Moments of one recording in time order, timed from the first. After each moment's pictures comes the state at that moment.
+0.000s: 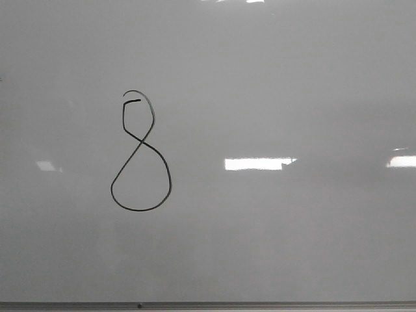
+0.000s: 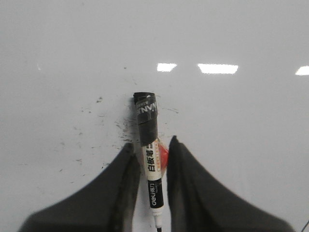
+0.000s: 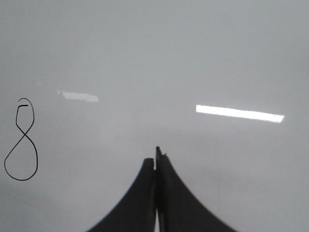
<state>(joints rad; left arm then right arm) 0.02 0.89 -0.40 0.39 -0.16 -0.42 0.18 0.10 -0.30 0.17 0.36 -0.11</state>
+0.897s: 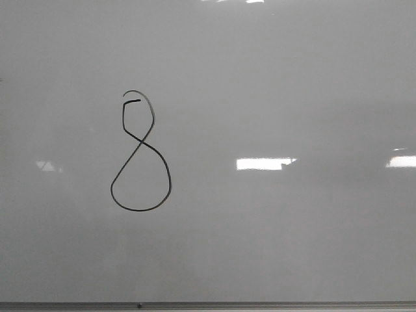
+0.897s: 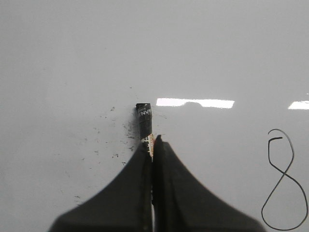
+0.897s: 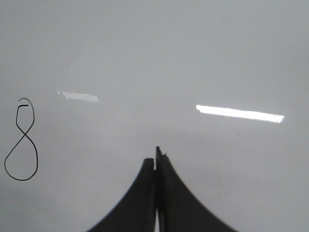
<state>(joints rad) -0.11 0.31 -0.36 0.24 0.27 -0.29 0.18 0.10 -0.30 0.17 0.36 -0.11</state>
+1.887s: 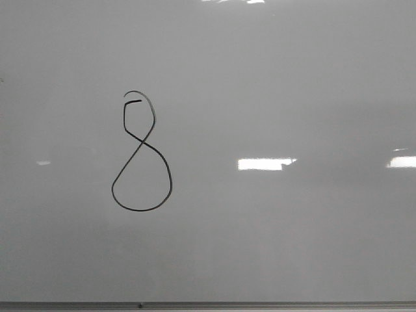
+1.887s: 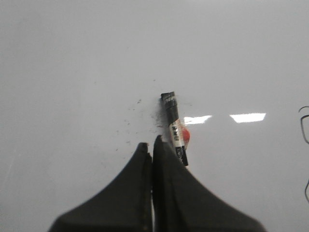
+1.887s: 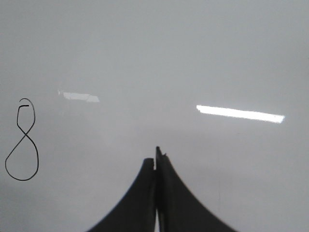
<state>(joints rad) 0.05 0.00 -0.15 -0.07 0.27 0.15 0.18 0.10 -0.30 0.17 0.36 -0.11</state>
